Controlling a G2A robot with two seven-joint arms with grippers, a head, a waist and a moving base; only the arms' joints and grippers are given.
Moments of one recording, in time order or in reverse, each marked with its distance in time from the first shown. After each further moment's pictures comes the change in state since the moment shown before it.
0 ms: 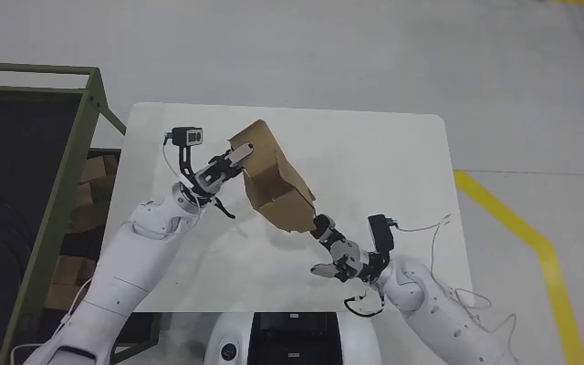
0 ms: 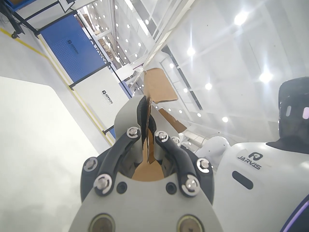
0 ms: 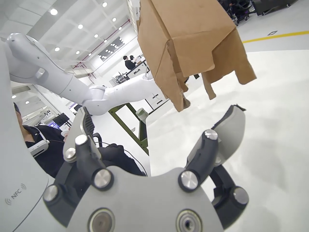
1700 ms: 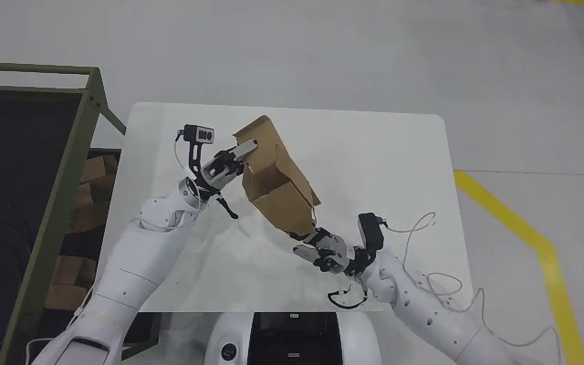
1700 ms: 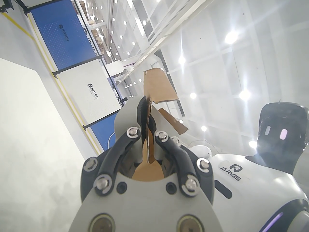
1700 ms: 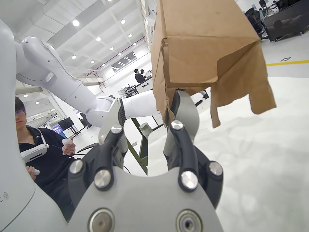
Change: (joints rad) left arm -0.039 -0.056 -0.007 0.075 -0.146 0.112 -0.145; right arm 0.160 -0.051 -0.200 0.141 -0.215 0.029 -0.399
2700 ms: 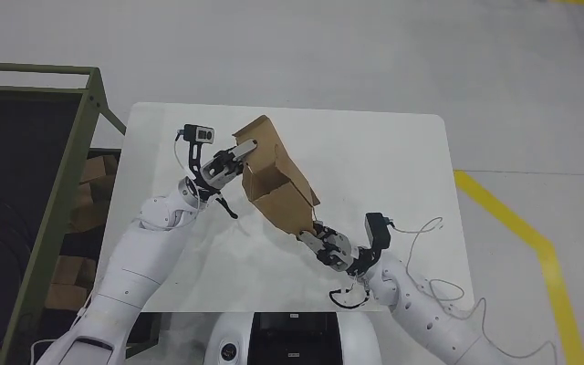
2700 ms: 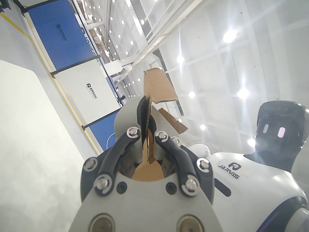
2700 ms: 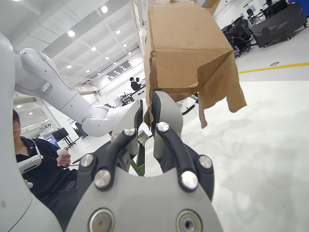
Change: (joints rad) left arm 0.001 -0.024 -0.027 0.013 -0.003 0.002 -0.040; right arm -0.075 -0.034 0.109 -0.005 0.003 -0.028 0.036
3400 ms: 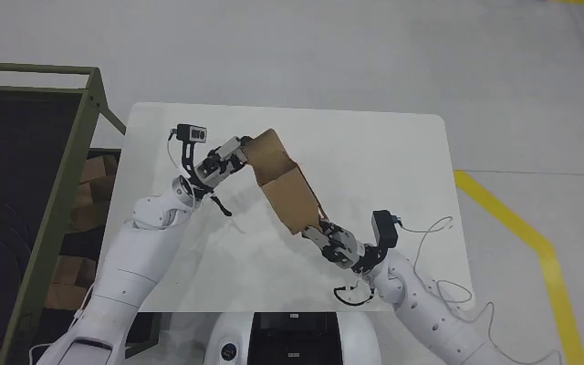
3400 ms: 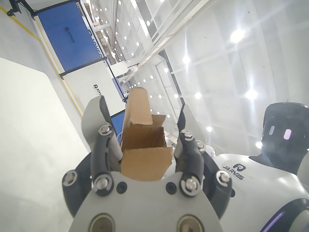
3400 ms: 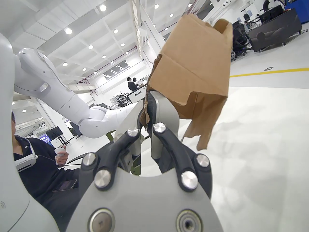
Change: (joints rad) left arm 0.013 -0.001 -0.066 0.027 0.049 0.005 -0.023; right arm -0.039 0.010 0.085 -0.051 -0.014 0.000 0.046
